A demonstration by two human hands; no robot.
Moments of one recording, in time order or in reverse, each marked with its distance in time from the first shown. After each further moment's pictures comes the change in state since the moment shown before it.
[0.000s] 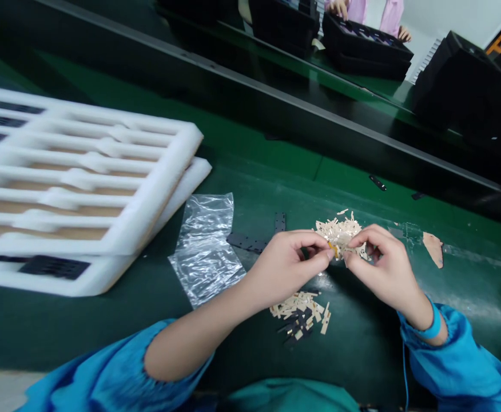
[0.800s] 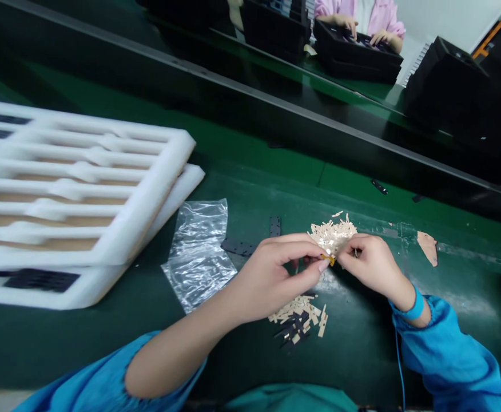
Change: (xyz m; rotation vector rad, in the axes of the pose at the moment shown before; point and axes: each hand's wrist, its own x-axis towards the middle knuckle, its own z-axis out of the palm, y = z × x) left_hand -0.009 0.009 -0.014 0.135 -0.019 0.273; right_hand 0.012 0.024 0.010 -0.071 -0.121 0.110
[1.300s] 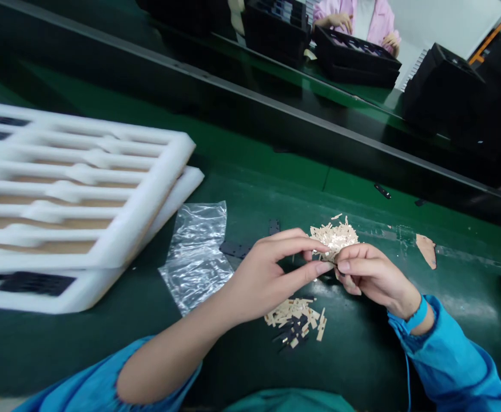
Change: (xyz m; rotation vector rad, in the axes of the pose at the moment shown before) left_hand 0.001 -0.006 -0.007 -0.035 0.051 0.003; right_hand -0.004 -0.013 -0.001 1.113 -0.420 0.406
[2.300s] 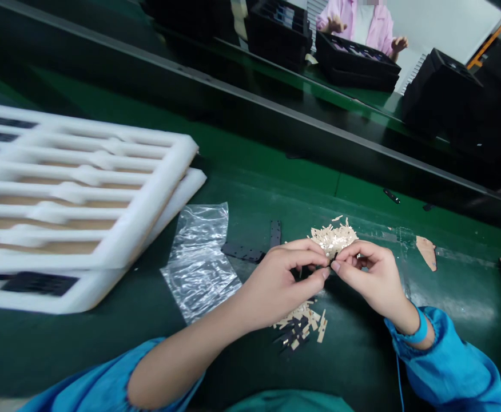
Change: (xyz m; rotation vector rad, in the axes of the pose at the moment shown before) left_hand -0.001 0.004 0.016 -0.031 -0.061 -0.105; right_hand -0.007 0.010 0.014 -0.579 0.432 -0.460
